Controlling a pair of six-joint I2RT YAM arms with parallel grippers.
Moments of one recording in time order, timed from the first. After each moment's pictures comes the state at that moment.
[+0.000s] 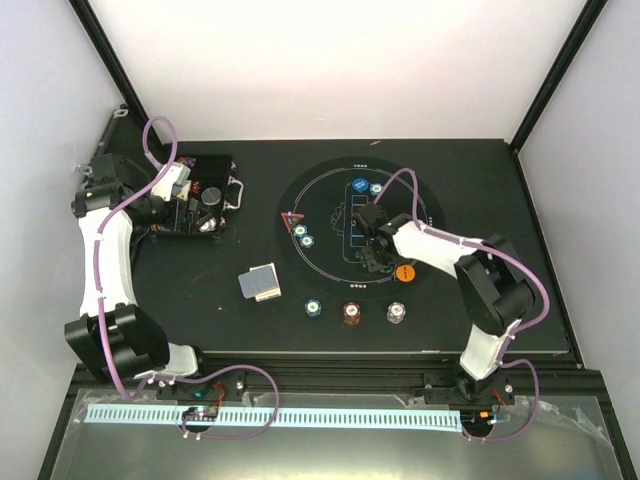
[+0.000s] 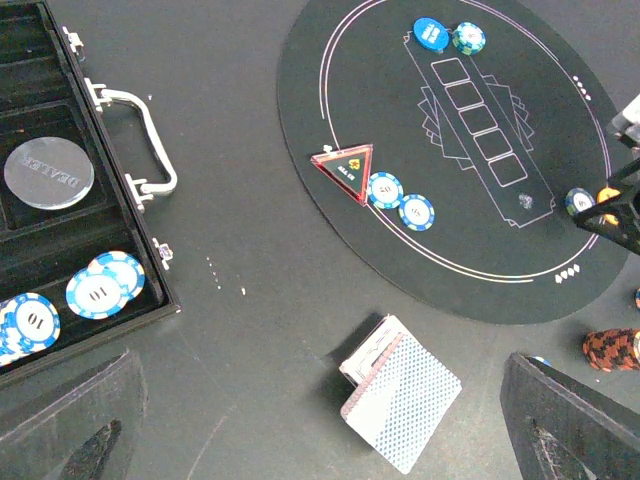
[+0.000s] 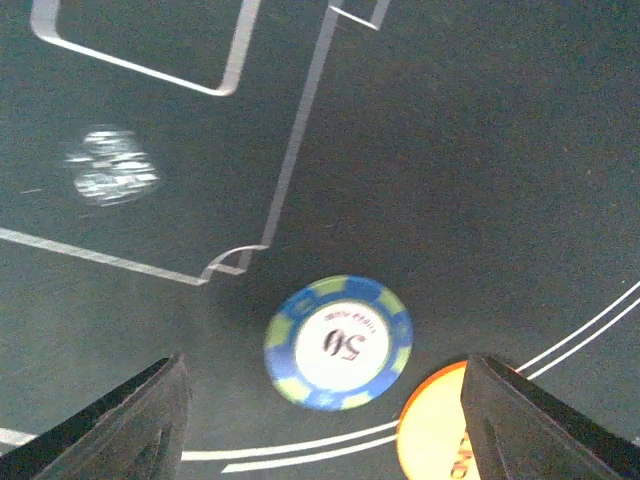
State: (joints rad) left arm 0.35 1.38 1.39 -1.11 0.72 0.53; right arm 0.61 1.79 1.13 -0.71 0.23 0.33
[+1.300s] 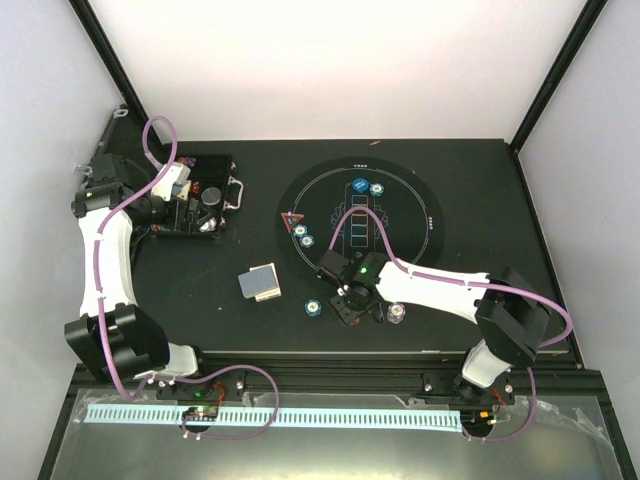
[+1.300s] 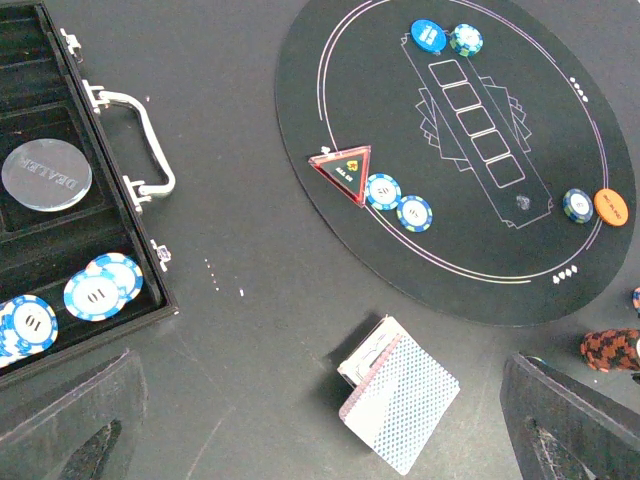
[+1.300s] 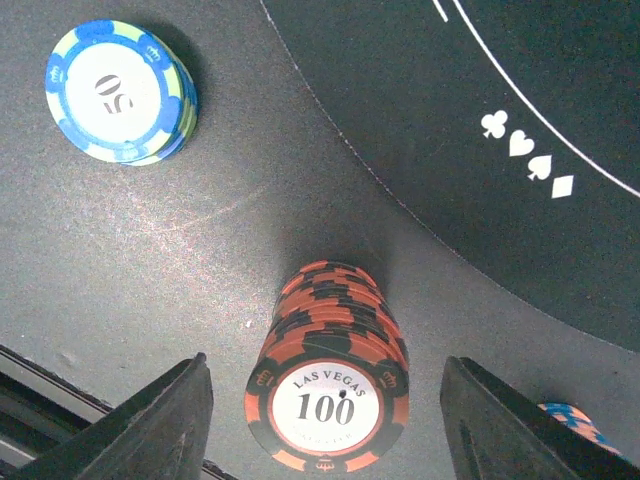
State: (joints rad) left arm 0.35 1.38 1.39 -1.11 0.73 0.53; right arm 1.04 1.61 1.08 -0.85 0.08 0.39
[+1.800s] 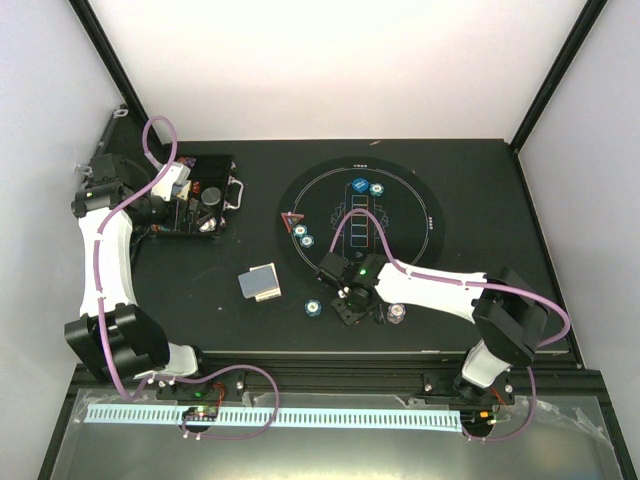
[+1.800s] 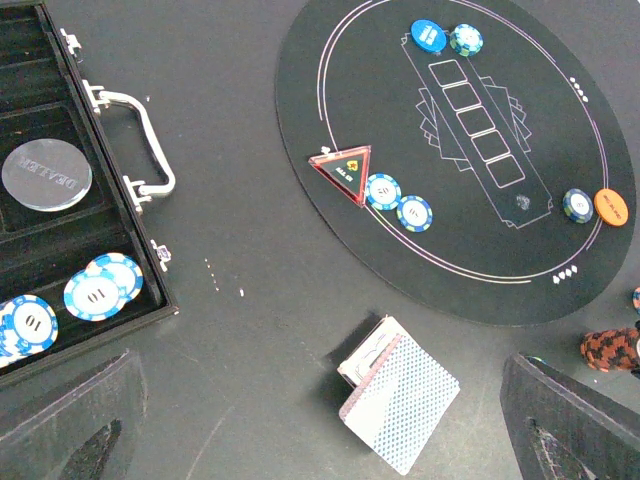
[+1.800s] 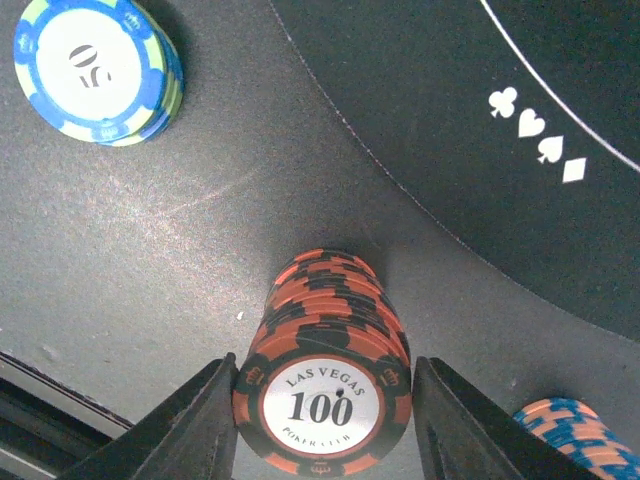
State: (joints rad) left arm 0.35 1.38 1.39 -1.11 0.73 0.53; right arm 1.04 1.62 1.07 -0.85 0.08 0.39
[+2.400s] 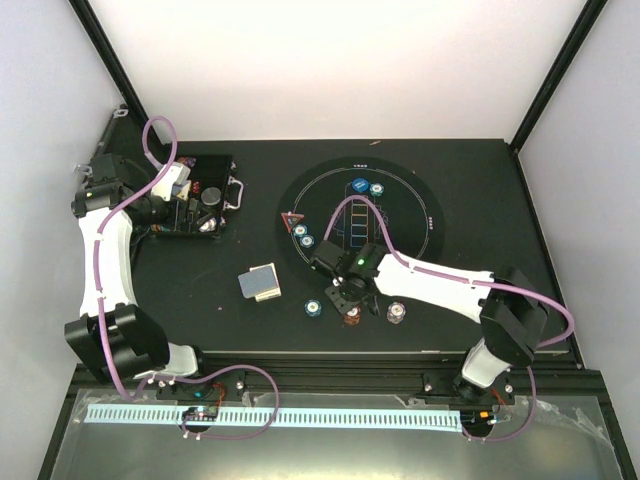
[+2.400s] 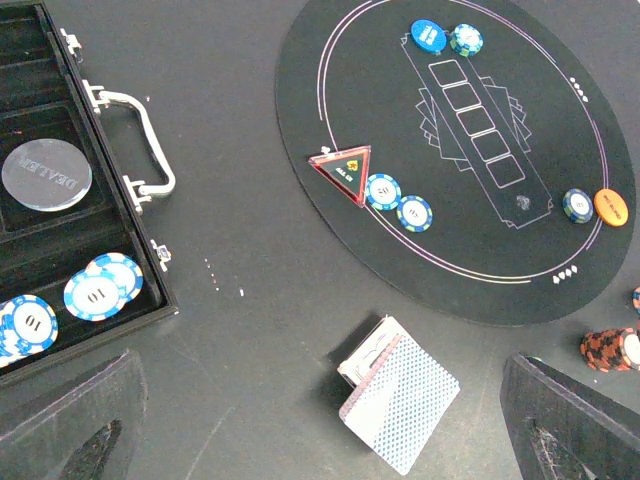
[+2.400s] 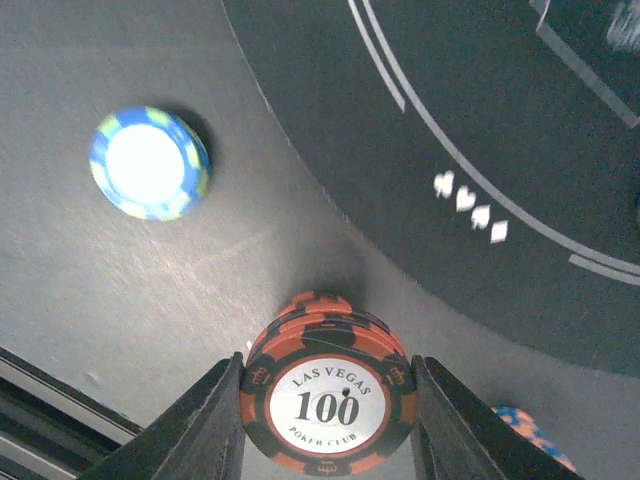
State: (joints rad) left arm 0.35 1.38 1.39 -1.11 0.73 0.53; right arm 1.04 1.62 1.16 -0.91 0.13 0.38
